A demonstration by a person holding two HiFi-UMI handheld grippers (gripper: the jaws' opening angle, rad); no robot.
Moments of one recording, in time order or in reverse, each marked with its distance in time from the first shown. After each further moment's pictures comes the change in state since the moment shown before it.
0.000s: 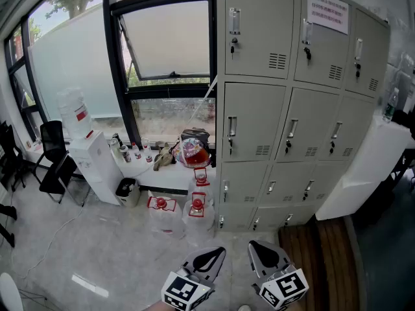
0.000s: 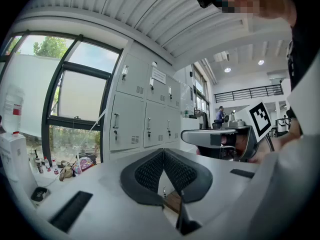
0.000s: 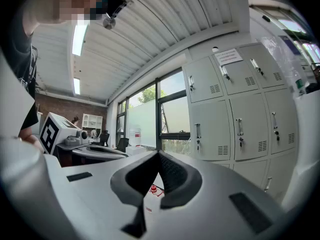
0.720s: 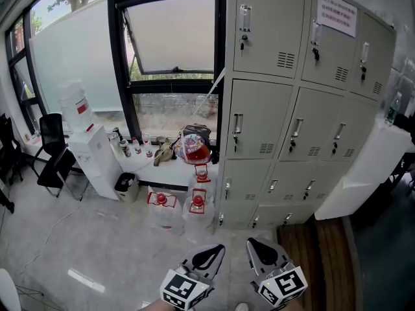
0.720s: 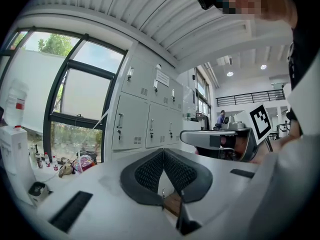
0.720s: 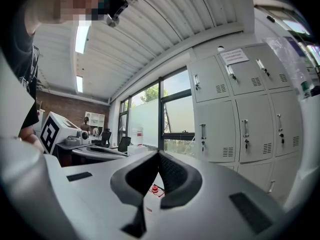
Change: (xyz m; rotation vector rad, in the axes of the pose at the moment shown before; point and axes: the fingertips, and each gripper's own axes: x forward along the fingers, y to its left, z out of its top) left arm -0.013 0.019 -0.006 -0.012 -0.019 -0.002; right arm 0.018 0.018 0.002 -0.026 0.007 0.016
